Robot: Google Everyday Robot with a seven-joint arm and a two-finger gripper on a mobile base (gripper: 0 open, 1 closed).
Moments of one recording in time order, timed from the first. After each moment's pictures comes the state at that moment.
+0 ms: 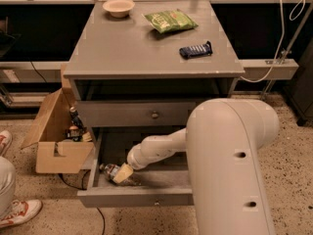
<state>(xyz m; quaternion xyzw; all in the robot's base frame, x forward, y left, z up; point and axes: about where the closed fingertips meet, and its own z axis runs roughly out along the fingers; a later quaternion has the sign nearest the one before) 0.605 0.134 0.405 -0.51 0.80 0.19 0.26</state>
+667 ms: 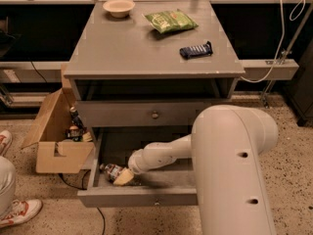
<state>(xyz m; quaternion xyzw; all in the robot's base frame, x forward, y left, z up) 0.597 0.135 0.376 -0.50 0.80 0.21 0.27</state>
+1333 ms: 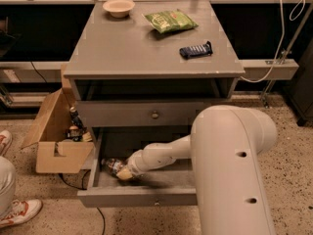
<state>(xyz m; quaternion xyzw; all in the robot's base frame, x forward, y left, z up) 0.596 0.136 0.373 -0.50 0.80 0.21 0.27</state>
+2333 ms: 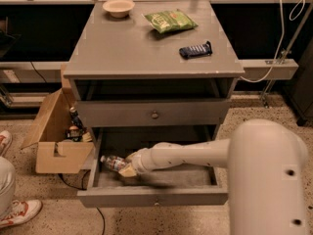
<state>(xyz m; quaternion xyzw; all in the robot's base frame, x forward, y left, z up) 0.591 0.130 0.403 -0.53 0.75 0.23 0.32</state>
